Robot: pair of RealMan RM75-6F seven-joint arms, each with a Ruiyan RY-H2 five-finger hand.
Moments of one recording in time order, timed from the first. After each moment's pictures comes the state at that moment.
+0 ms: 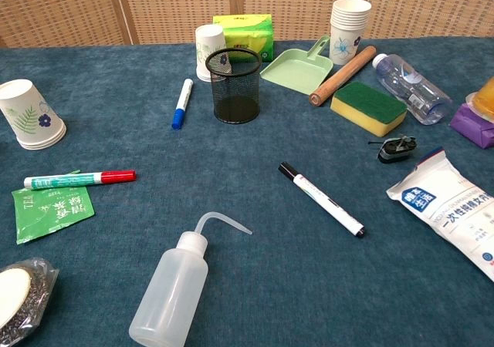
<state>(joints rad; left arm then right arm) -0.12 -1.05 -0.01 -1.69 1.50 1.45 0.08 0.10 -1.10 0.07 -1.61 -1.48 1.44 0.02</state>
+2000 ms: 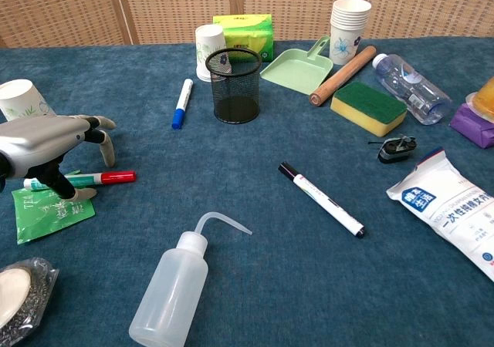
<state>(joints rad) -0.52 -1.59 -0.11 -1.66 0.92 1.17 0.78 0.08 -1.04 0.08 -1.61 -1.50 1.47 0.21</state>
